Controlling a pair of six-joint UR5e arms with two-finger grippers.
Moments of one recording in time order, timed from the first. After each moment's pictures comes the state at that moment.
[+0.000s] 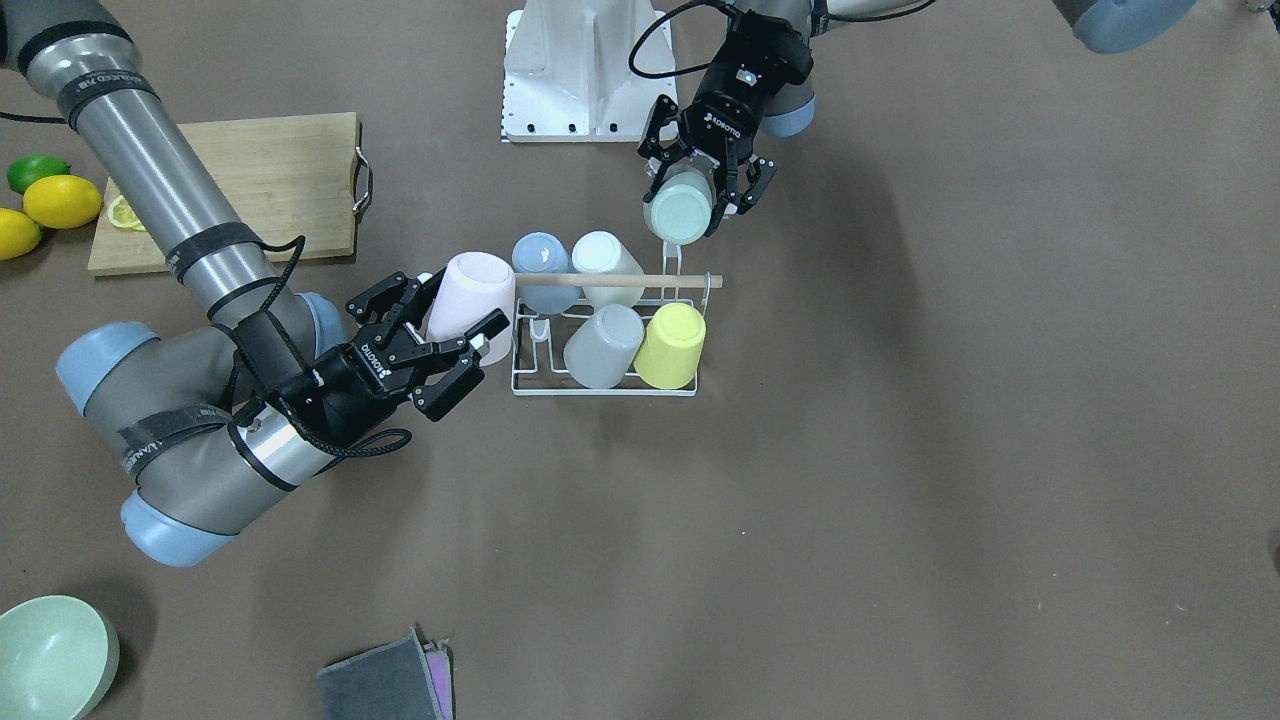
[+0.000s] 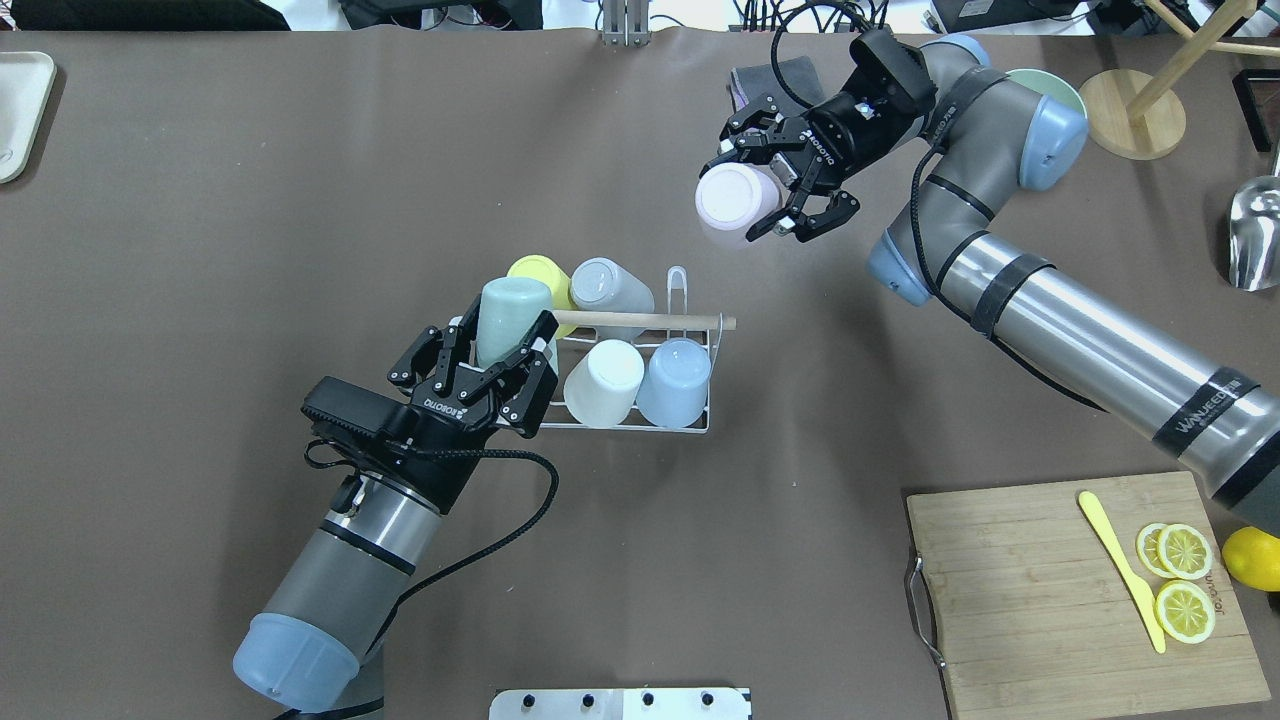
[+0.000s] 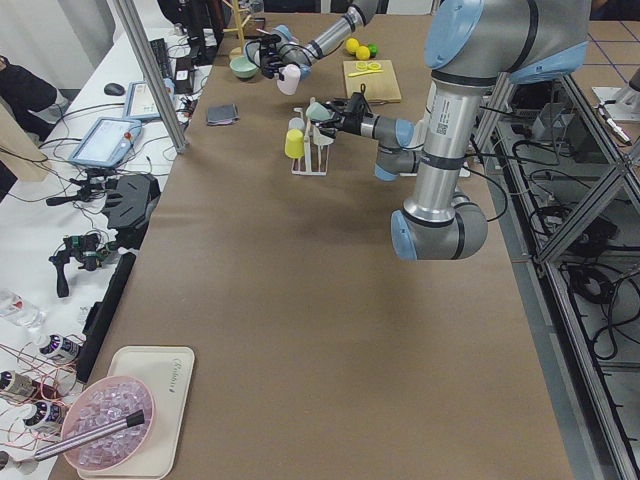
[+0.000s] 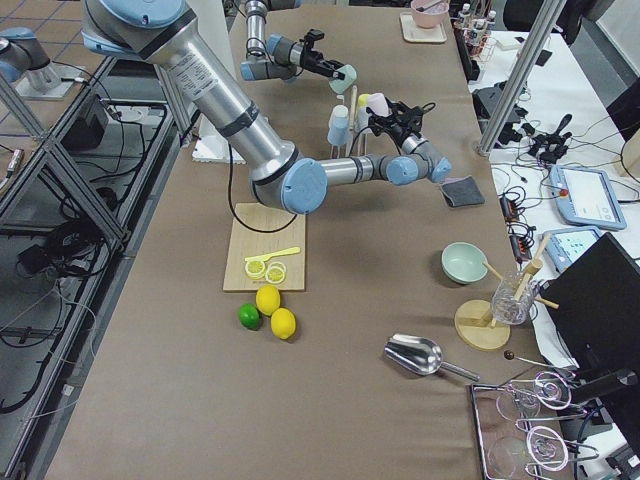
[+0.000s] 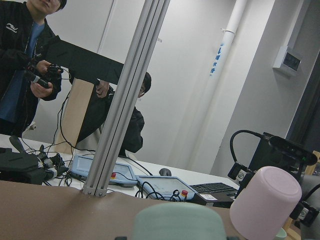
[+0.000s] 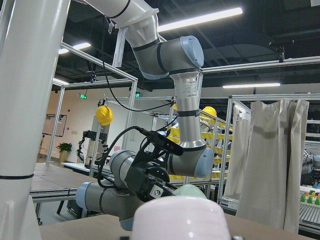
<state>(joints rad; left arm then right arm) -0.15 -2.03 -1.61 -3.11 -0.57 -0.64 0.88 -0.77 0.89 -1.47 3.88 -2.01</state>
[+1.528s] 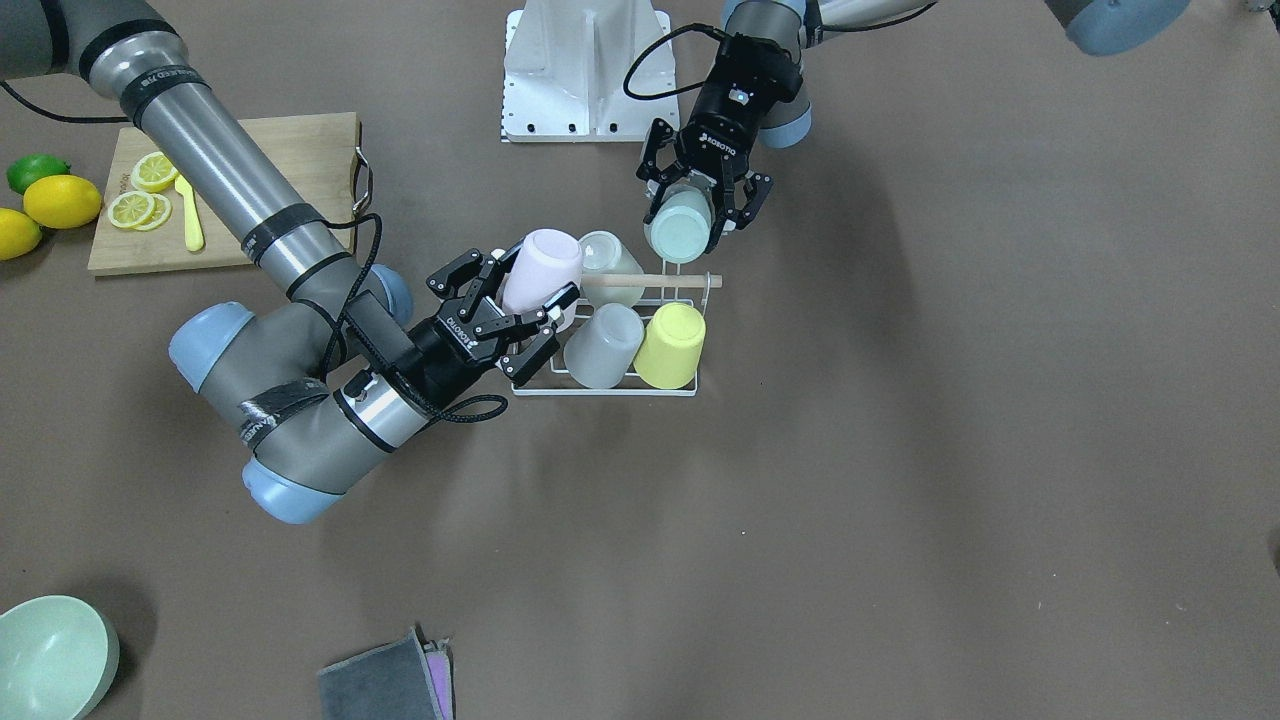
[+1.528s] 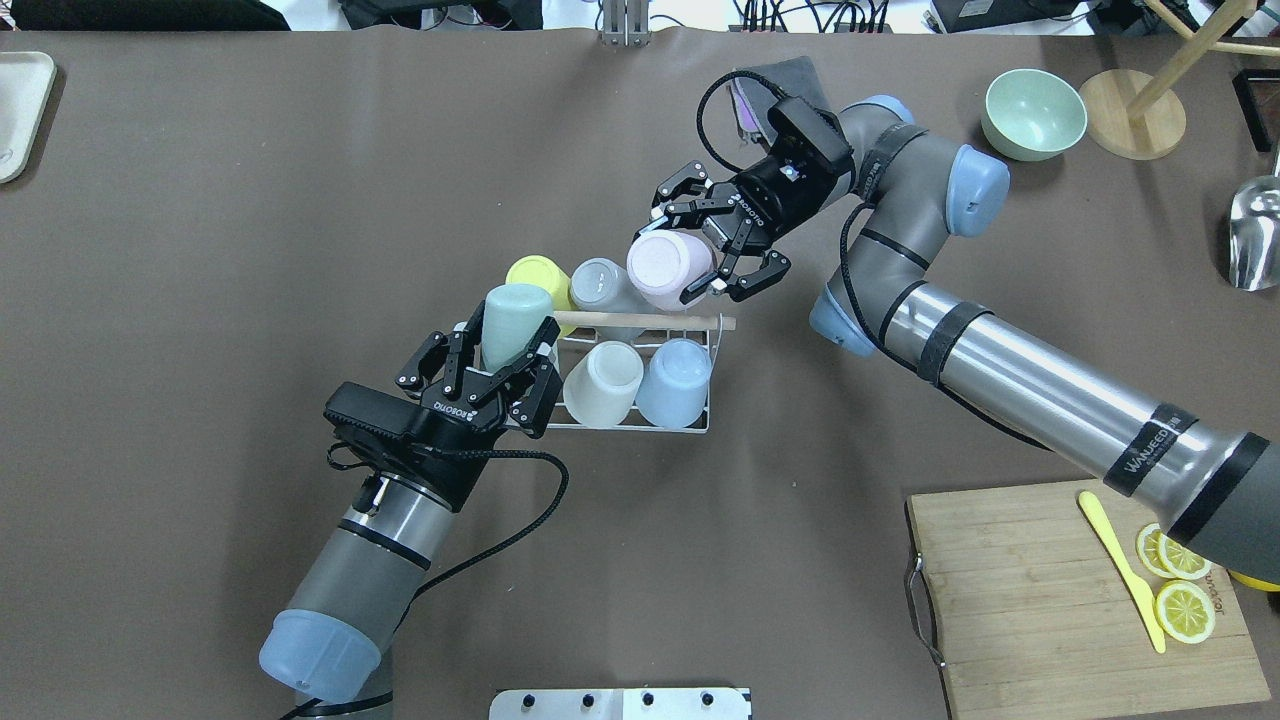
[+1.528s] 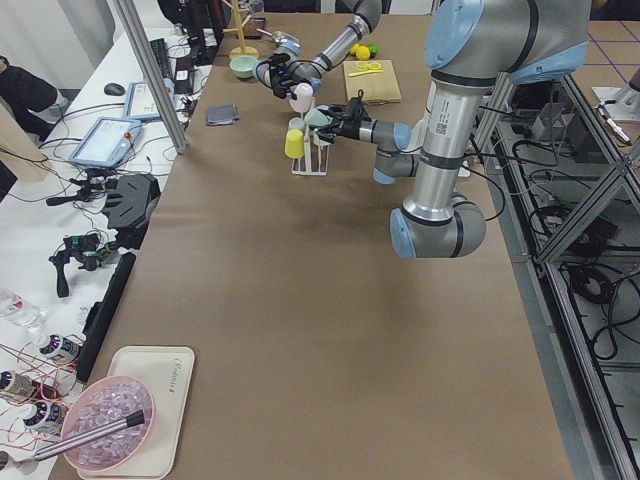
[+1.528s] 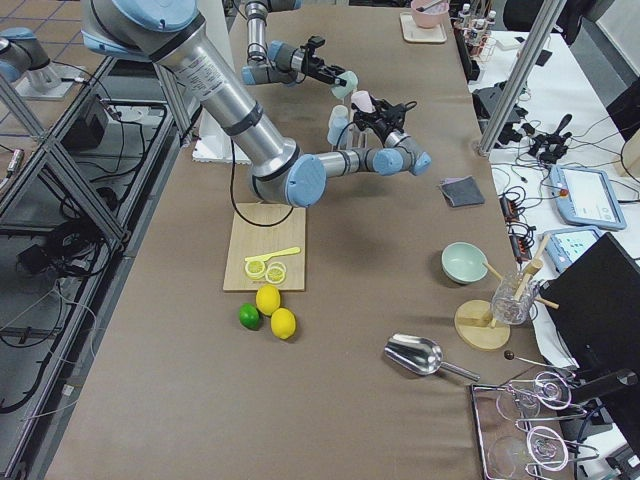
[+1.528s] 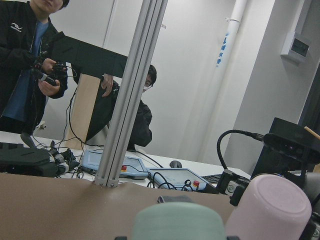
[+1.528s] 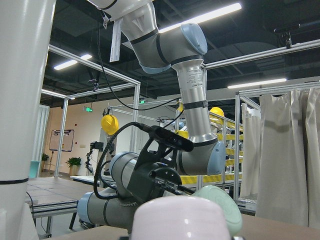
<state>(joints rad) -0.15 -2.04 -1.56 -3.10 -0.54 -0.64 0.79 -0.74 0.89 -1.54 3.88 -2.03</state>
